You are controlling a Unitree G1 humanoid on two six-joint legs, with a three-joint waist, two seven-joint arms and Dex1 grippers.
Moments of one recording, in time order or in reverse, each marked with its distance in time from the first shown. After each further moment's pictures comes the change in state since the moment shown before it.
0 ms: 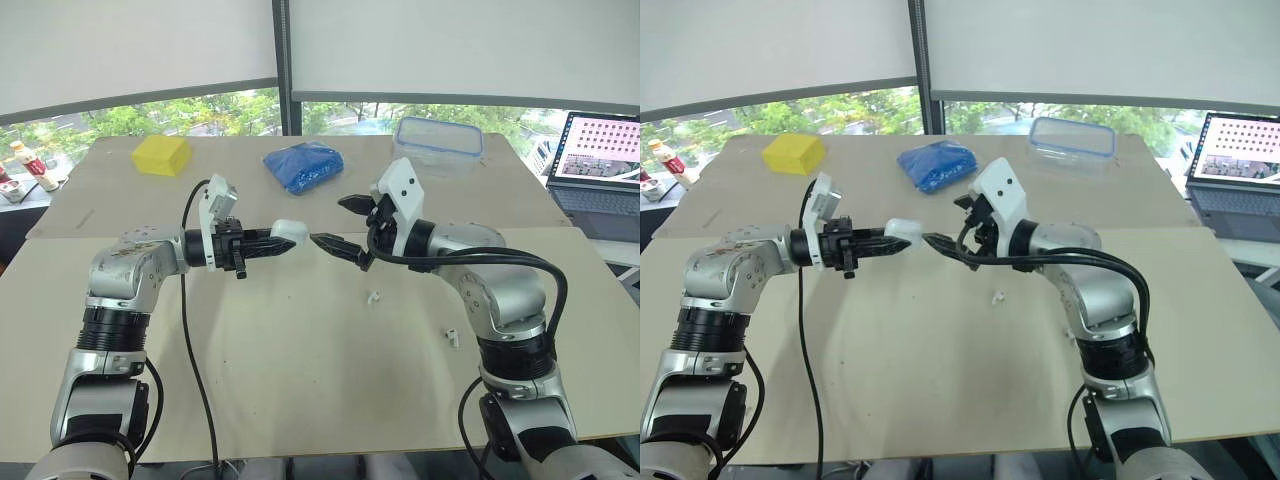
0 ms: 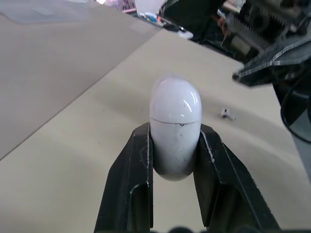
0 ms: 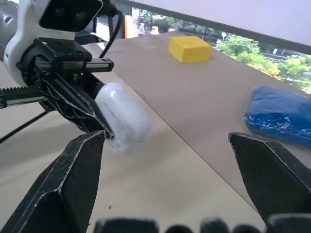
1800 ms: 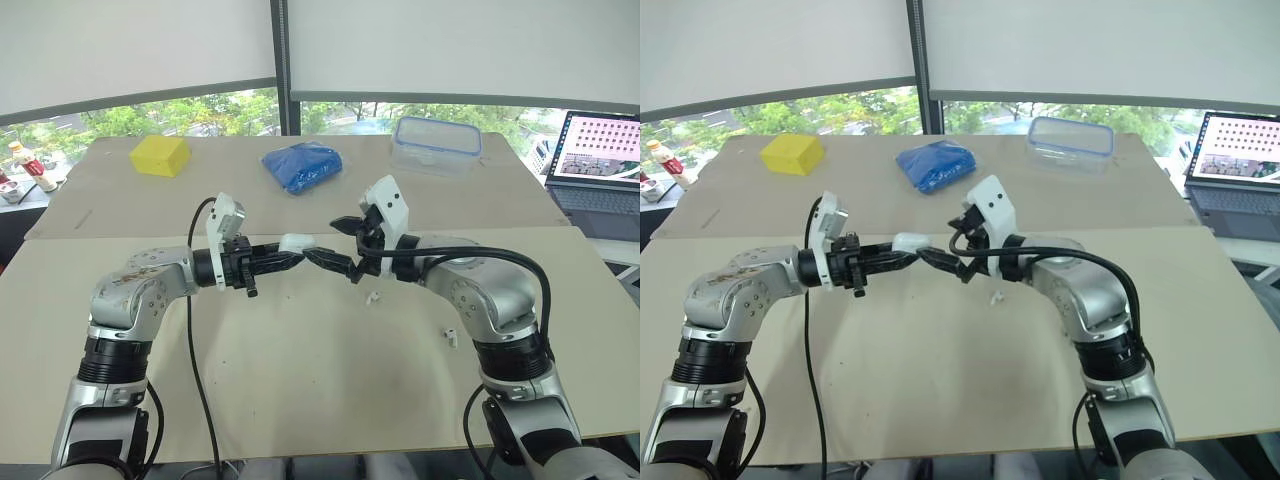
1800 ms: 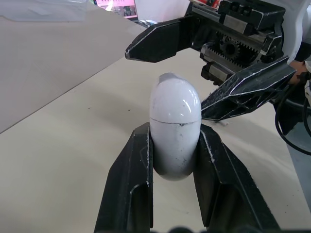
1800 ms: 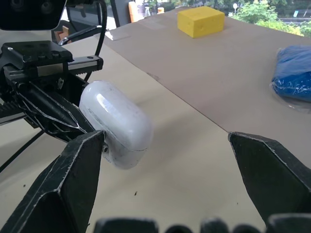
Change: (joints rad) left arm 0.147 -0.010 0.012 -0.190 -0.082 0.023 0.132; right arm -0.002 -0.015 0.051 0.073 0.155 0.054 -0.115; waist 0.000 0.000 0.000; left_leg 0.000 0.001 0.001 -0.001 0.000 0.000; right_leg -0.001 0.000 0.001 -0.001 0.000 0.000
